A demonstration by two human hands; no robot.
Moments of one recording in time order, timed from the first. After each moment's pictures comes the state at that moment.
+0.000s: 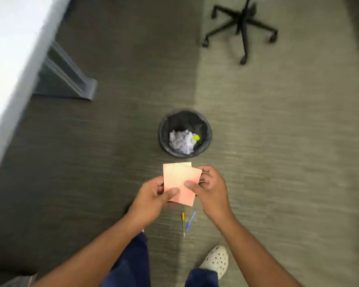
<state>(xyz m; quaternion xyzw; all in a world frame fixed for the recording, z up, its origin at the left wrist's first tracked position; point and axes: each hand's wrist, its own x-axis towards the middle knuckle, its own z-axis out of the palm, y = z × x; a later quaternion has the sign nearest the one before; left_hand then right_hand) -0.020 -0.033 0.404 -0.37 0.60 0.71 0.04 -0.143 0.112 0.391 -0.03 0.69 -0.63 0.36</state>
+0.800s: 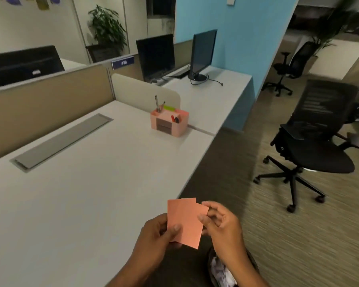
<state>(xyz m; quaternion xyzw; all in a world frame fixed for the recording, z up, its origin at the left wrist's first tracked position) 0.048 -0.291 0.689 -0.43 0.61 0.62 -0.23 -0.125 -0.208 0.696 -0.31 0.69 -0.58 0.30</state>
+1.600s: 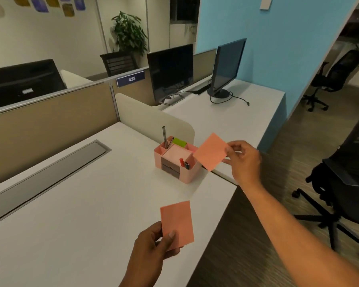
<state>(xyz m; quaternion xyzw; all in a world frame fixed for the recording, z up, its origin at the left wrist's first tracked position) -0.085 -0.529 0.694 -0.48 0.50 0.64 -0.34 -0.386 -0.599 0.778 -0.38 0.68 -0.61 0.14</state>
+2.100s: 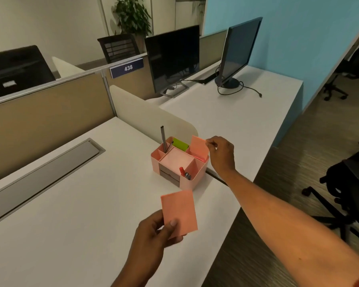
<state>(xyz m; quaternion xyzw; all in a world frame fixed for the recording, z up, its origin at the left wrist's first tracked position) -0.141 -0.614 0.705 -0.49 0.49 0.64 -0.33 -0.428 -0.759 0.704 -0.51 0.73 -0.45 0.06</state>
